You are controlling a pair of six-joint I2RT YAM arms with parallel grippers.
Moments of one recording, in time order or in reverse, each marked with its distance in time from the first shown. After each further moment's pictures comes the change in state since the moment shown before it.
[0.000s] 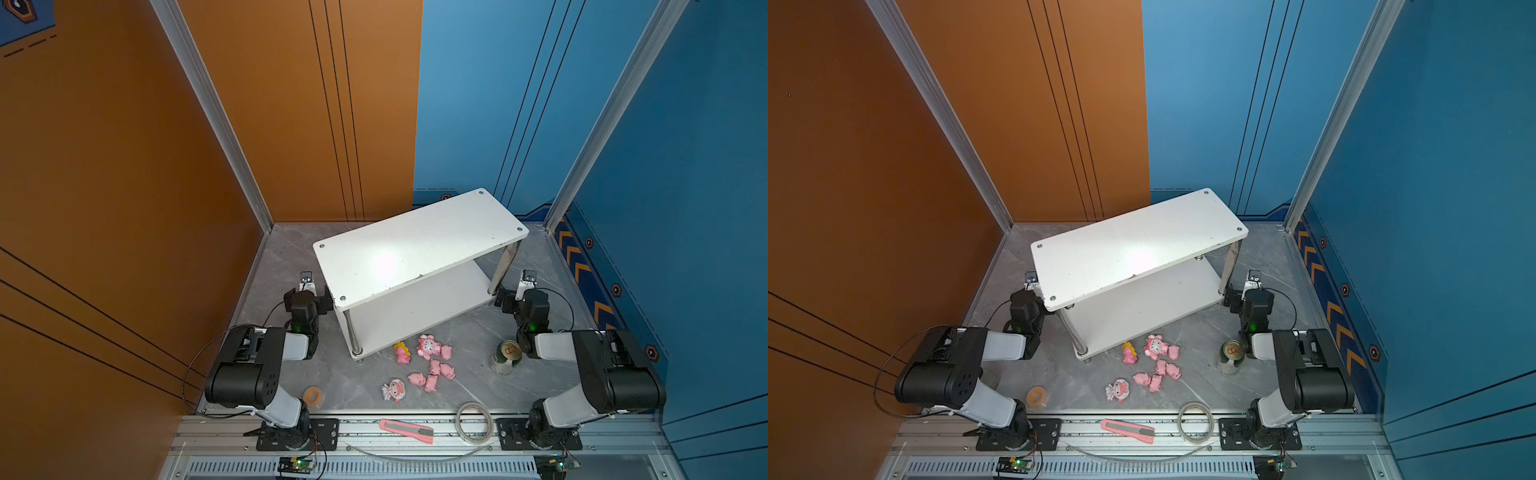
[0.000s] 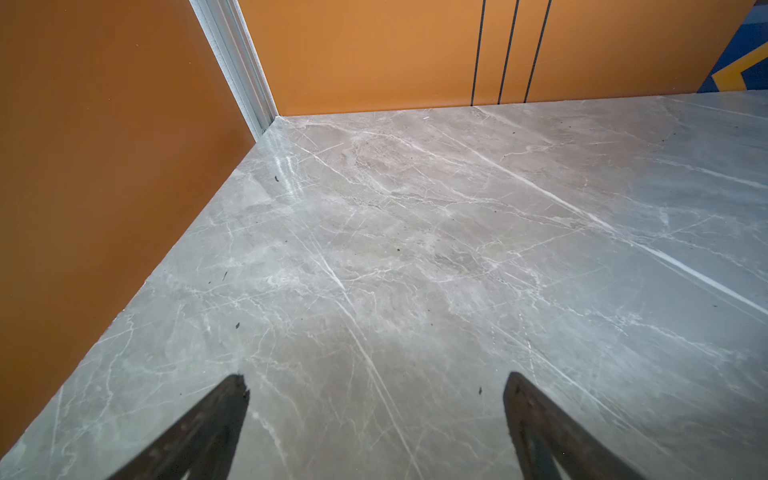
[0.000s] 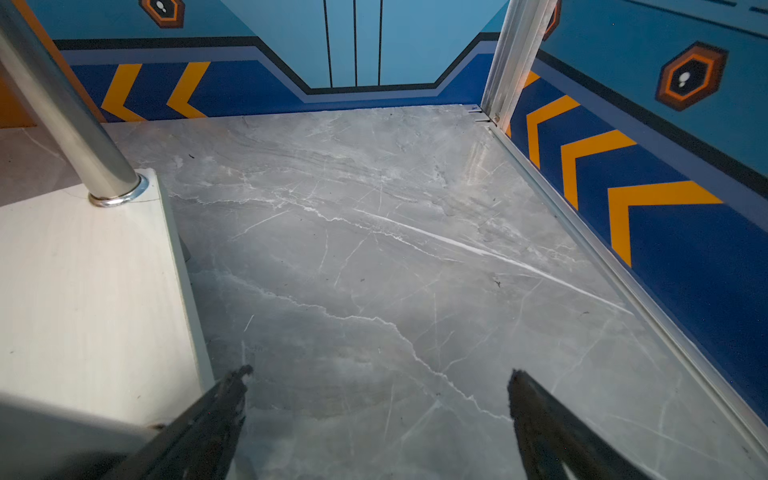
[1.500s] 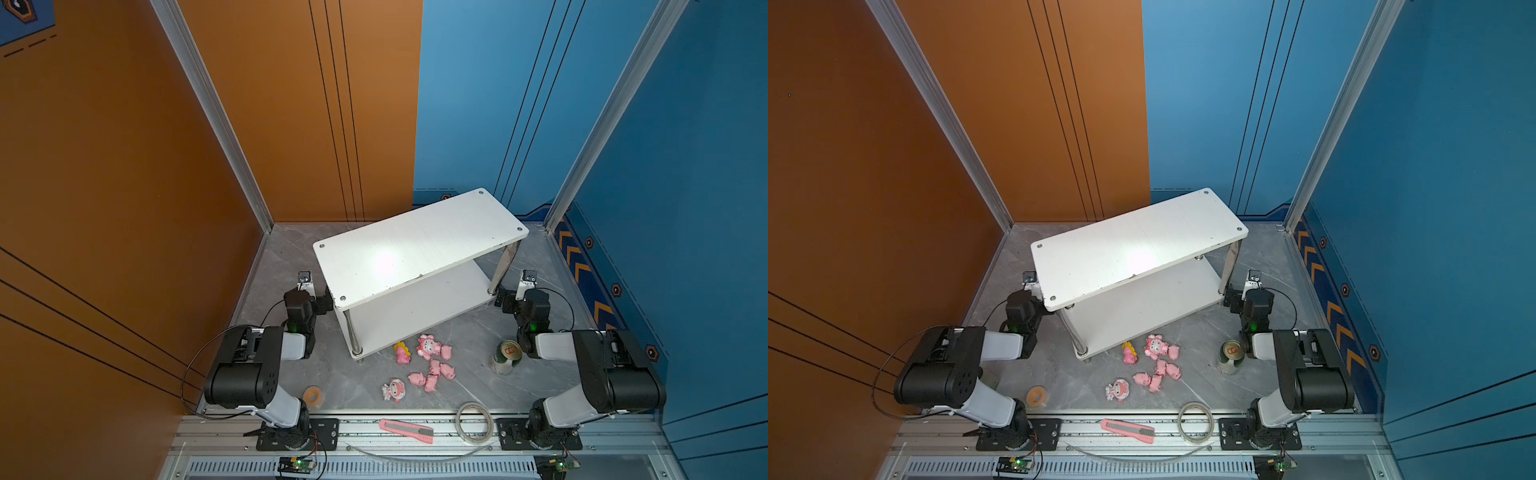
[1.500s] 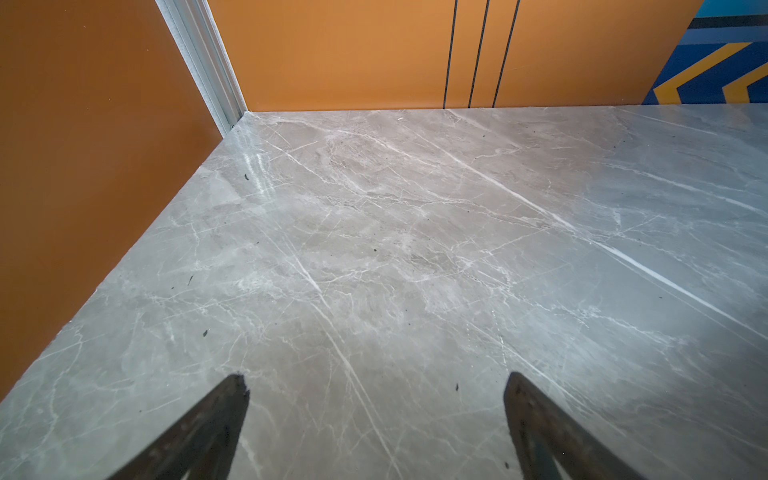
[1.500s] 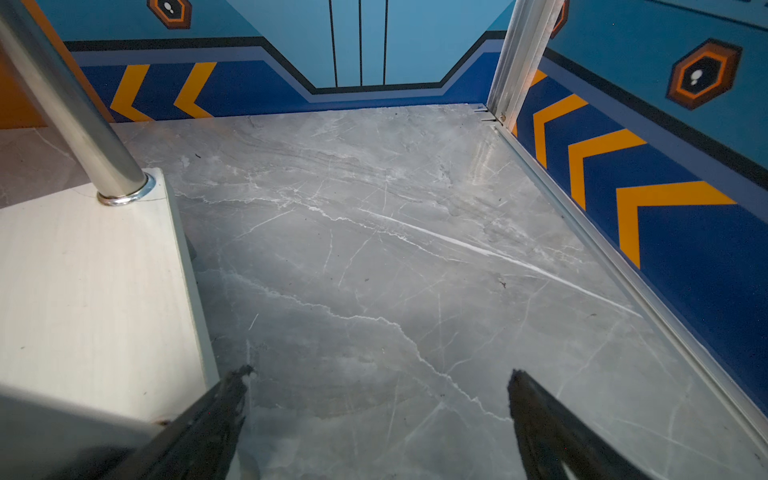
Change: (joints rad) left arm 0.046 0.000 0.000 0.000 0.135 -0.019; right arm -0.008 0.000 0.000 0.000 -0.023 0.000
